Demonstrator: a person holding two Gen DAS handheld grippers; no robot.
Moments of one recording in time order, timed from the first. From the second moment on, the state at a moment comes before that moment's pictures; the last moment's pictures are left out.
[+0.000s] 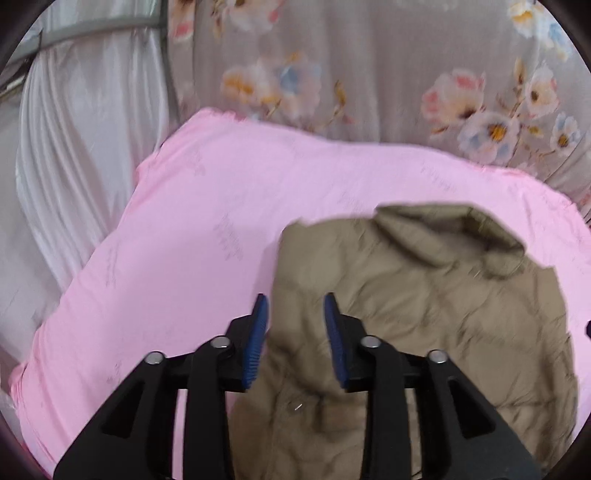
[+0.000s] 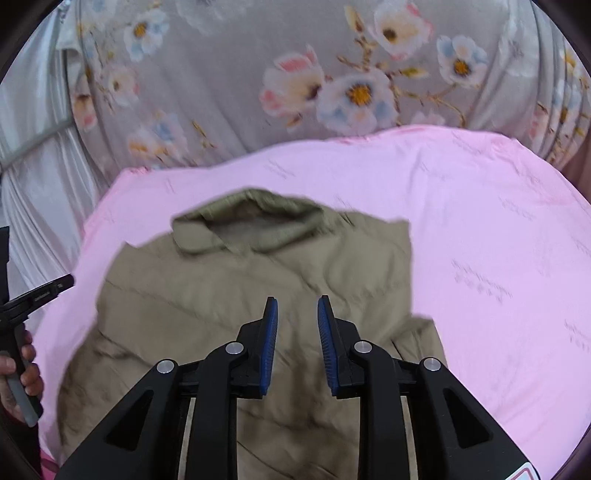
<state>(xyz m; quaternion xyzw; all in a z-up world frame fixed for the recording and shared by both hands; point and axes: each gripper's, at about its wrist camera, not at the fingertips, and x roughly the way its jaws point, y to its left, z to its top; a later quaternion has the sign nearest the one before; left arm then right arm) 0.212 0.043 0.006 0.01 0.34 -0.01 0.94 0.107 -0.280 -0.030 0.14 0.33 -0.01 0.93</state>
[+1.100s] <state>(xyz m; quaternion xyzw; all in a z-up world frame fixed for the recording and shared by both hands) 0.259 -0.049 -0.106 0.10 0.35 -0.01 0.93 0.169 -0.244 -0.123 0.13 0.39 0.00 0.91</state>
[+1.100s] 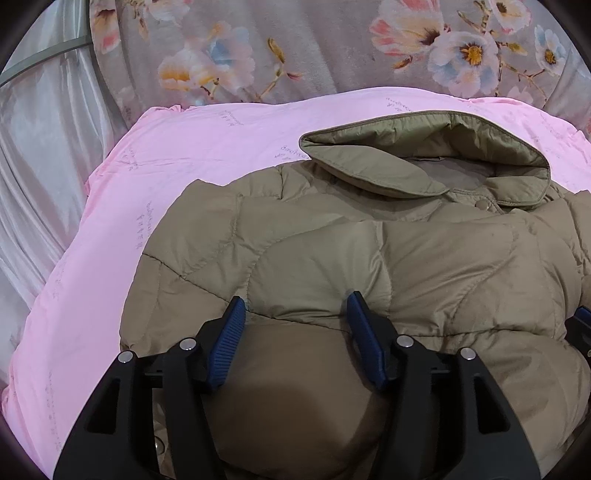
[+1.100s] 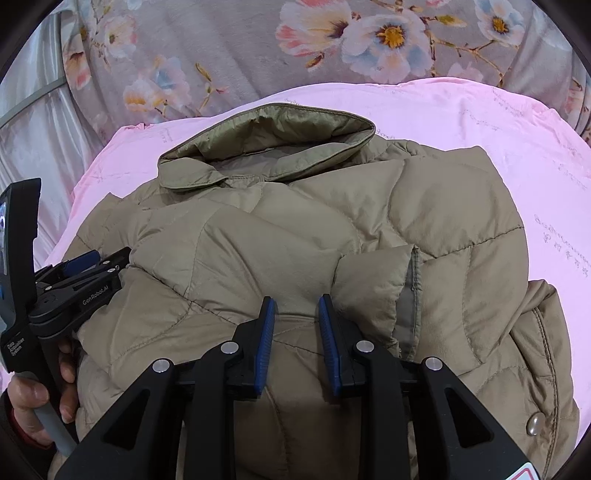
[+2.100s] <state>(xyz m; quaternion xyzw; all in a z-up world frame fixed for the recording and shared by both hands) 0.361 -0.028 -0.071 -0.15 0.46 -0.18 0.86 0.266 -0.298 -0.091 0.26 0.36 0.05 0.89</state>
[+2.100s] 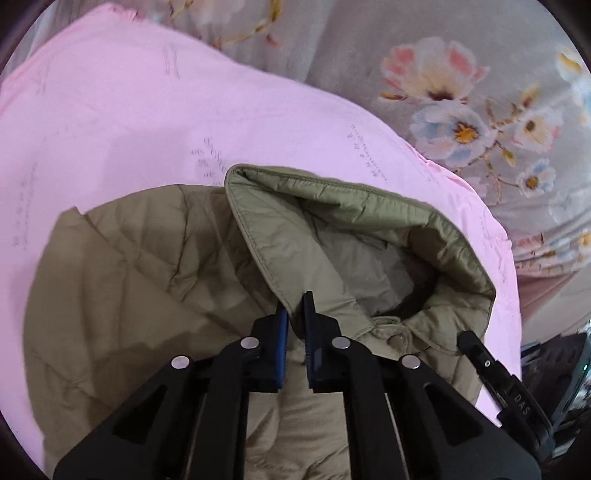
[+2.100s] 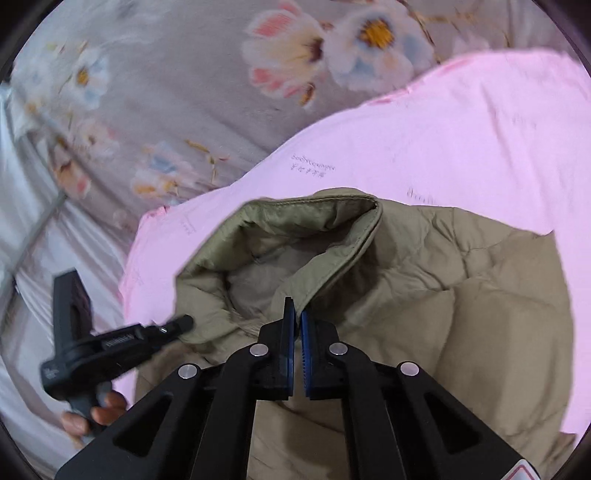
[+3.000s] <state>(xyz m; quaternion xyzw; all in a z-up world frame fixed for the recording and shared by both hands) 0.399 -0.044 -0.006 -0.08 0.40 -0.13 0.91 0.313 -0.323 -0.051 0.25 0.35 0.02 0.90</state>
